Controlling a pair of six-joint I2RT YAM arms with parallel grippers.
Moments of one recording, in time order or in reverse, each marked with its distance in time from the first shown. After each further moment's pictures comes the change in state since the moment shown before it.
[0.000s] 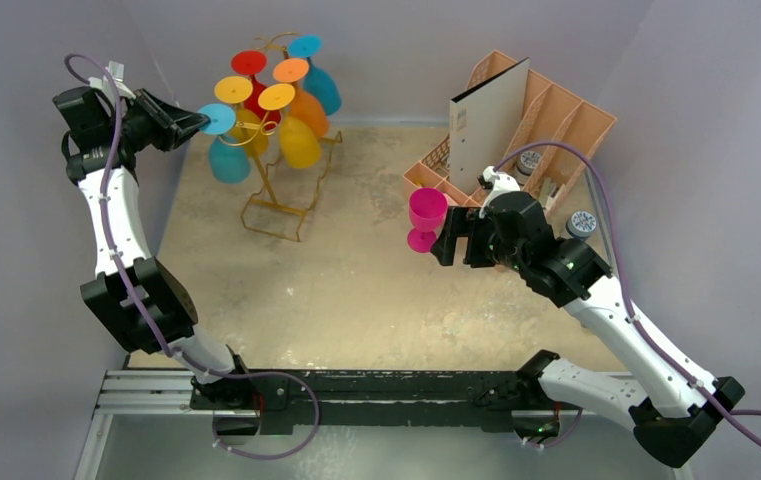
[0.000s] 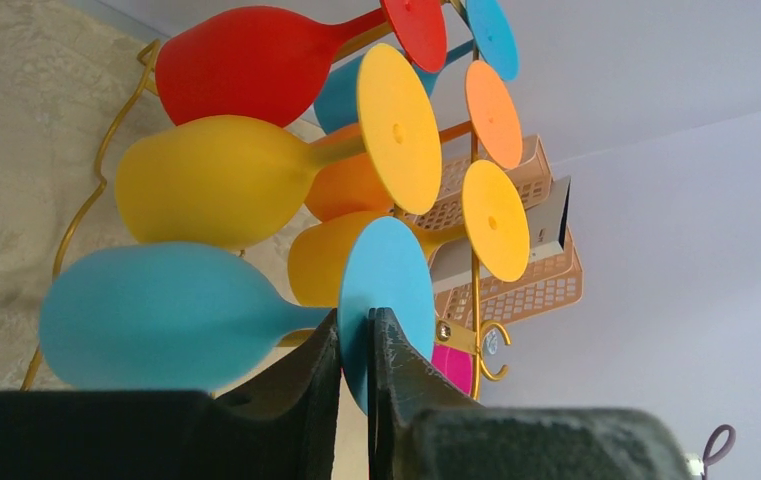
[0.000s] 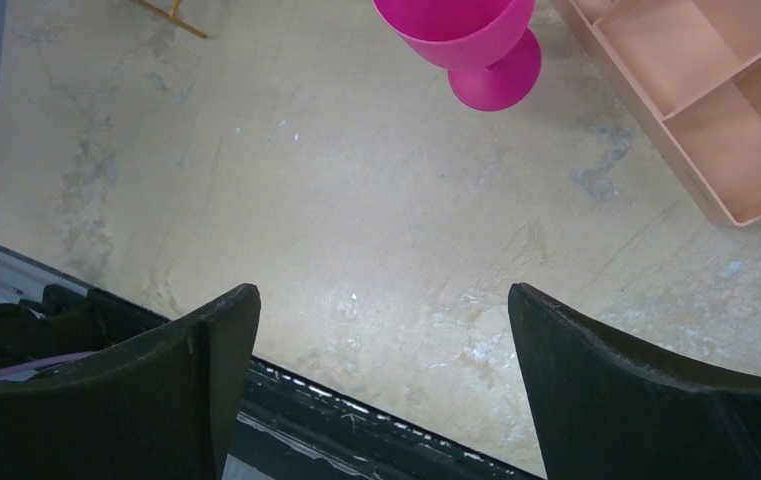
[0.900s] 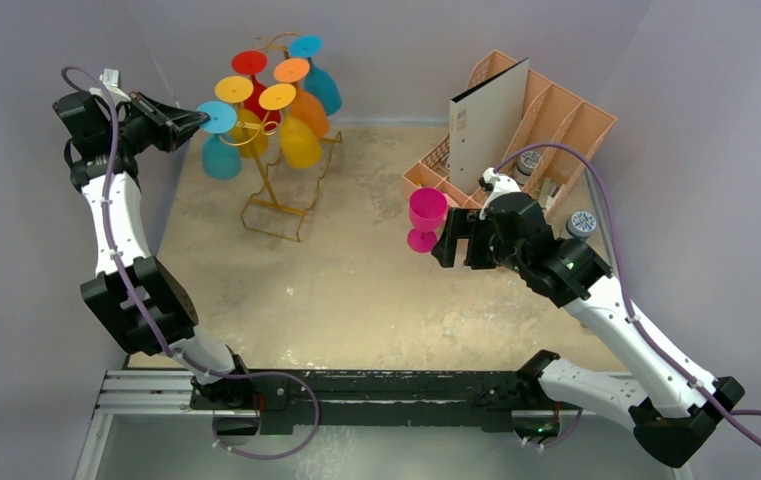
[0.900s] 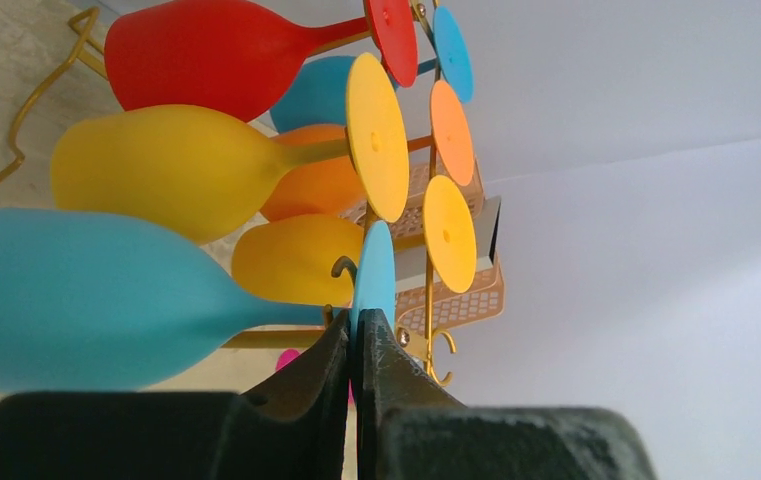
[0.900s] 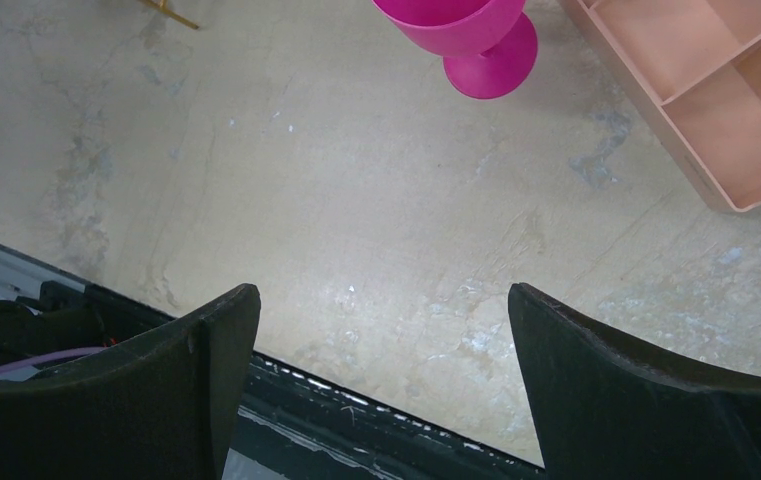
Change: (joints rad) left arm 0.013 -0.014 -0.076 0.157 0.050 -0.253; right arm 0.000 0.000 0.000 -0.024 0.000 0.013
